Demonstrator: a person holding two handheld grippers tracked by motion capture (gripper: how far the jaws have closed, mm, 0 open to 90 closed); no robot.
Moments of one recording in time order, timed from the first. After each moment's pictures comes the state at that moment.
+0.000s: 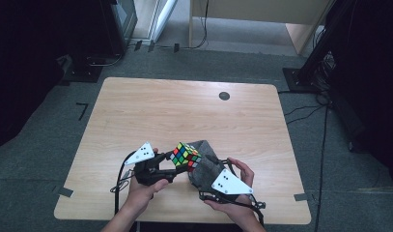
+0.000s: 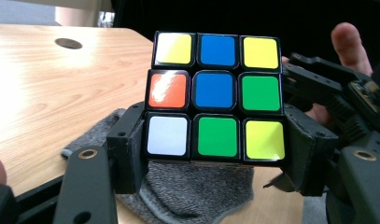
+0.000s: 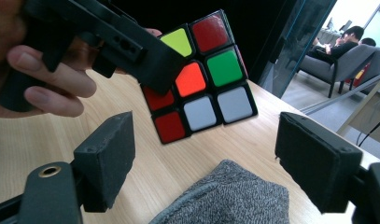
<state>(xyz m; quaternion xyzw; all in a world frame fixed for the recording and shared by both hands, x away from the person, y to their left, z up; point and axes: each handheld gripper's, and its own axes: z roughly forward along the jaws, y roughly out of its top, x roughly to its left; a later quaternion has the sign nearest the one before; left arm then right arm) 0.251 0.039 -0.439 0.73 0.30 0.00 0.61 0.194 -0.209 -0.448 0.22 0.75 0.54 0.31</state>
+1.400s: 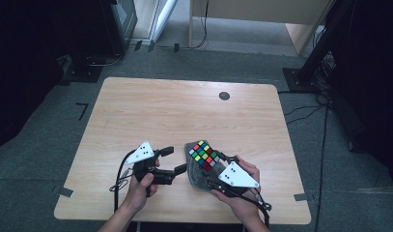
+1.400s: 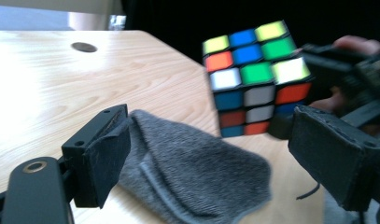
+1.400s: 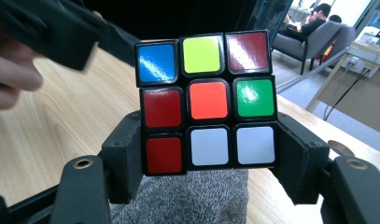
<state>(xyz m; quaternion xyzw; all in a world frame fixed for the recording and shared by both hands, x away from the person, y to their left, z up) 0.257 0.044 -0.444 0.74 0.31 0.04 0.60 0.203 -0.227 -0.442 0.28 0.75 0.51 0.32</state>
